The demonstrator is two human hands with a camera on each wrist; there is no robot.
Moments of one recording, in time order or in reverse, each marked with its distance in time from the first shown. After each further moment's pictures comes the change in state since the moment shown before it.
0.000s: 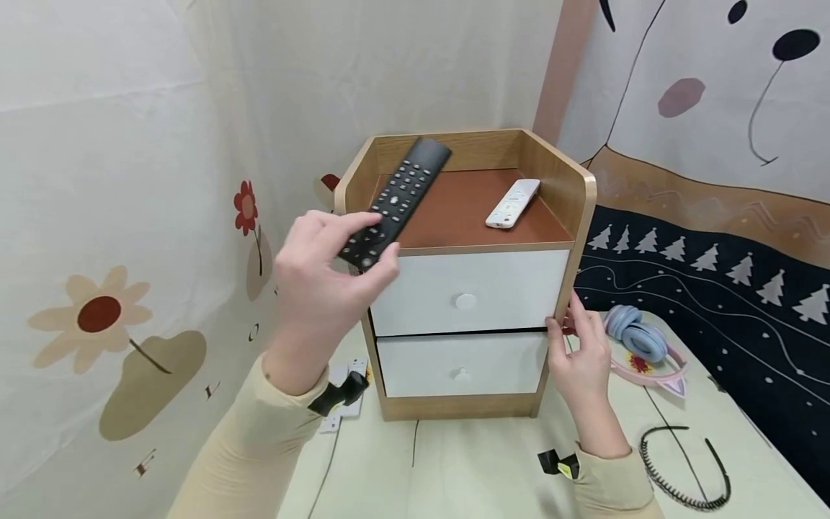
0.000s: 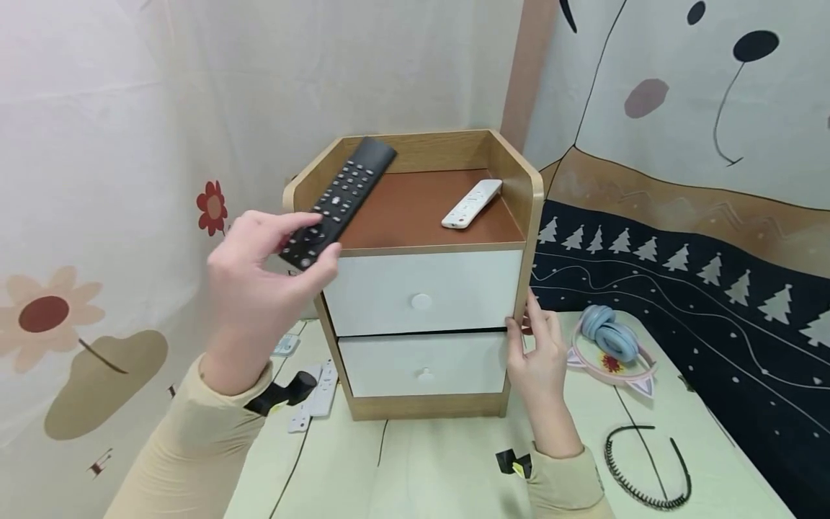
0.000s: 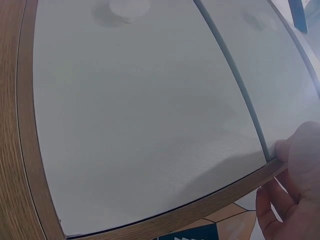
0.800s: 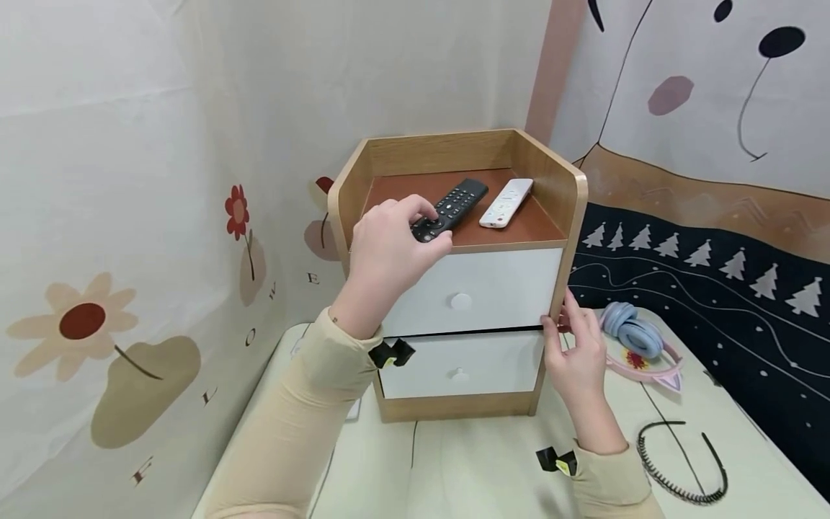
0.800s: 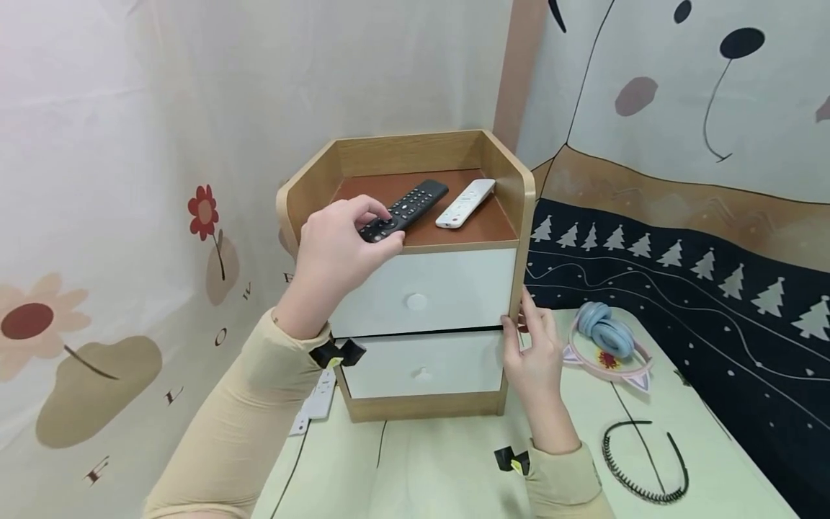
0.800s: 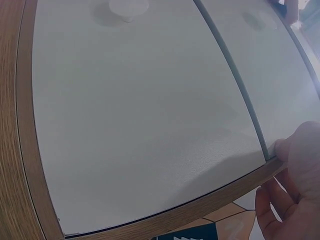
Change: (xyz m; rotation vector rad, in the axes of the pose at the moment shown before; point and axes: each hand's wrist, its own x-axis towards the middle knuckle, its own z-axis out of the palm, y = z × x) left_hand 0.035 0.010 0.071 0.210 -0.517 -0.316; right_hand -0.001 0.001 0.000 -0.011 -0.011 0.017
